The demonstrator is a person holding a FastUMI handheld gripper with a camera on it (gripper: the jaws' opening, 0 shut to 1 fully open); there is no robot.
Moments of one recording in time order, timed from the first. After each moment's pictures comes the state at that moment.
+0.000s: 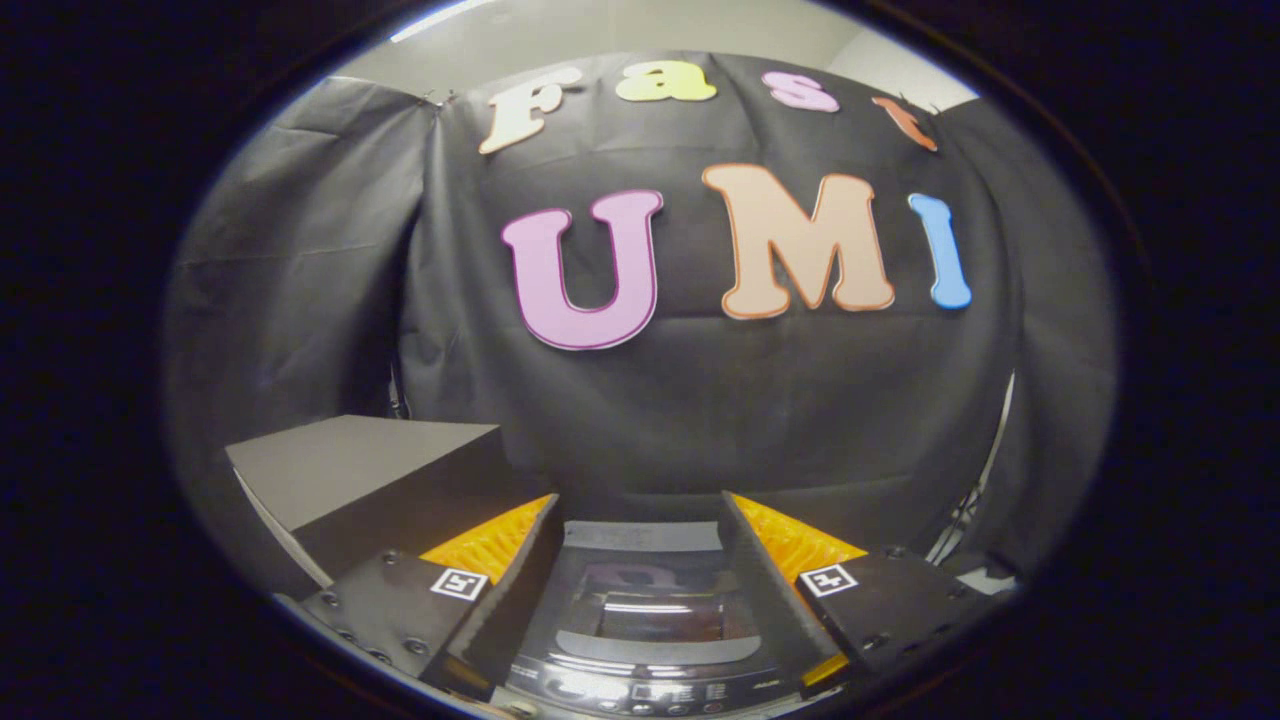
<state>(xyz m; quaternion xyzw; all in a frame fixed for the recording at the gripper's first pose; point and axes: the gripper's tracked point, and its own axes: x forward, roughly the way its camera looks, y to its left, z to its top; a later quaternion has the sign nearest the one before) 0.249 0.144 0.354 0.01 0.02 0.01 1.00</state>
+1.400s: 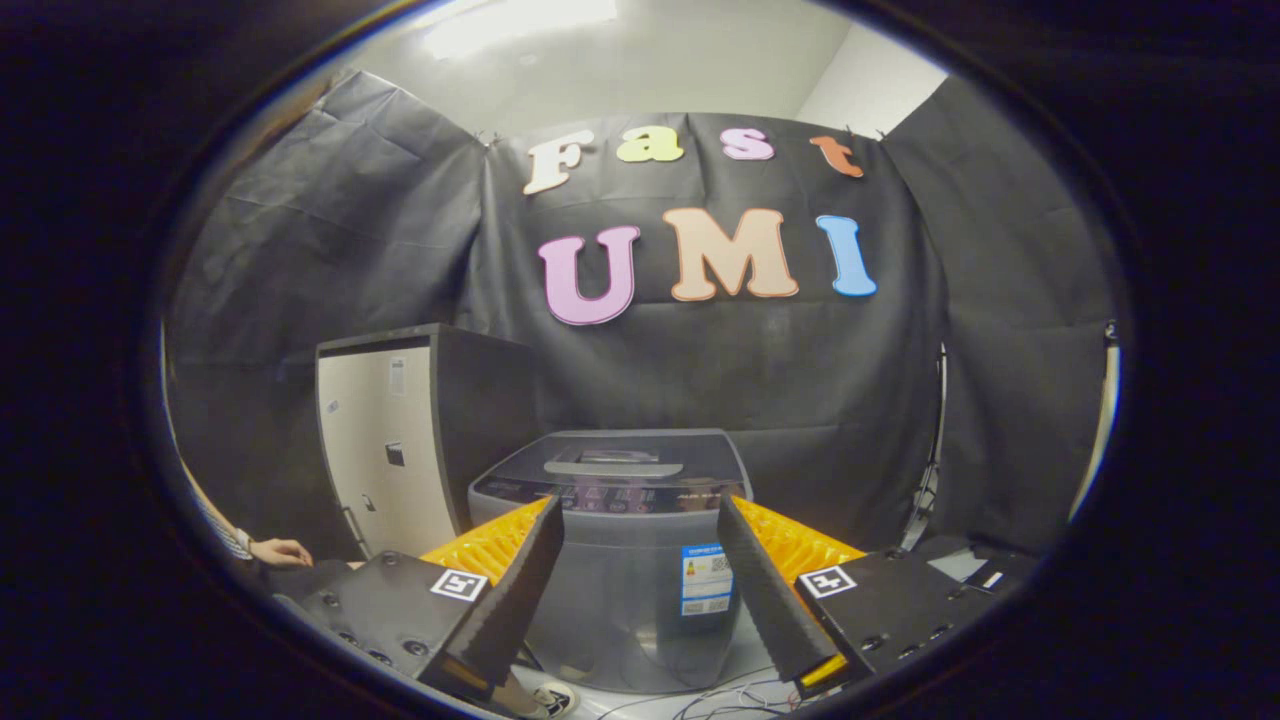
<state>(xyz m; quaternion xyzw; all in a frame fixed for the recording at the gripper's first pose) 0.002 0.004 0.025 0.01 -0.05 0.01 1.00</state>
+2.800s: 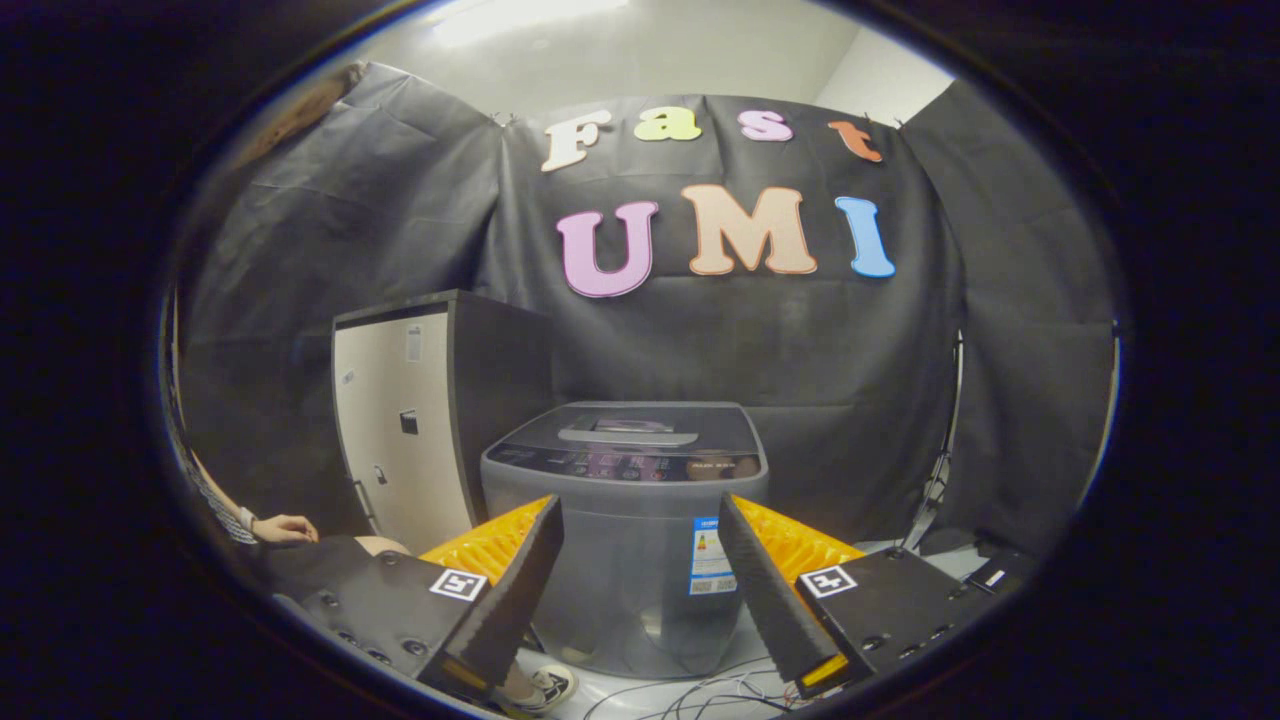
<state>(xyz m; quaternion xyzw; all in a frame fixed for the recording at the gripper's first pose) 0.000 0.012 0.002 0.00 -0.01 0.03 1.00</state>
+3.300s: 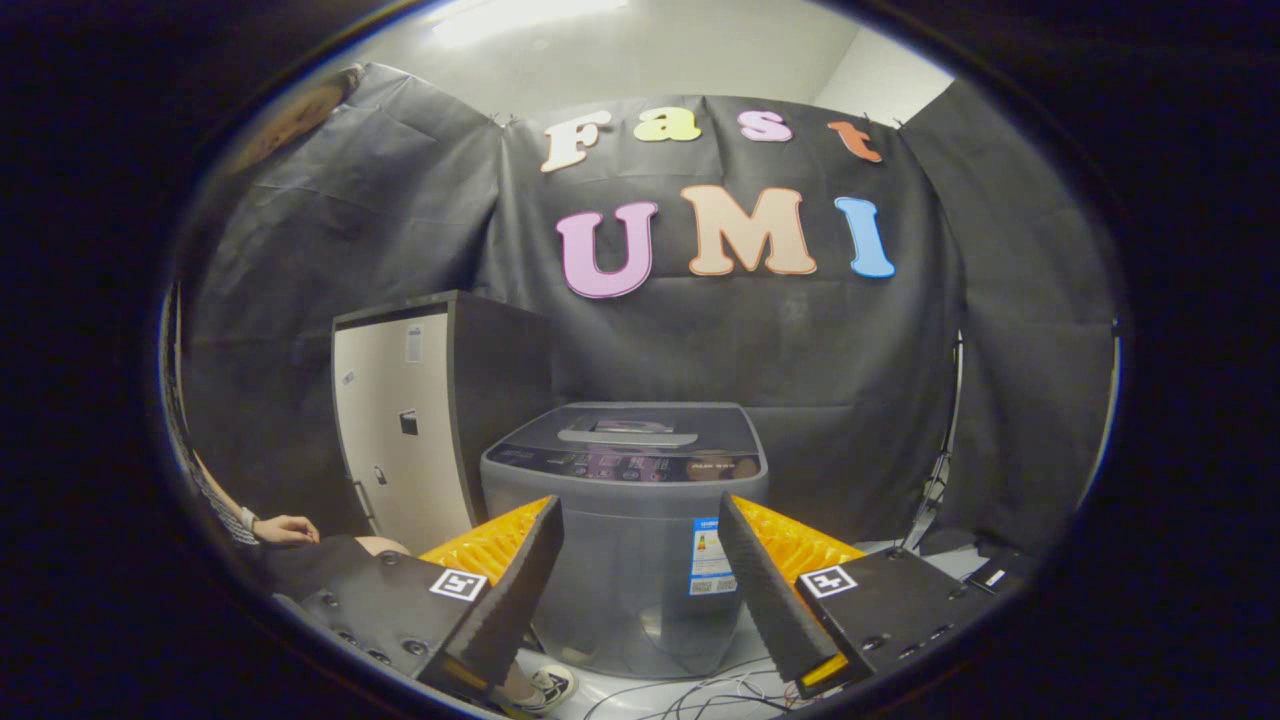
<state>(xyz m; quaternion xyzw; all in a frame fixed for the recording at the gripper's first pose) 0.000 0.011 0.001 0.00 -0.01 0.03 1.00</state>
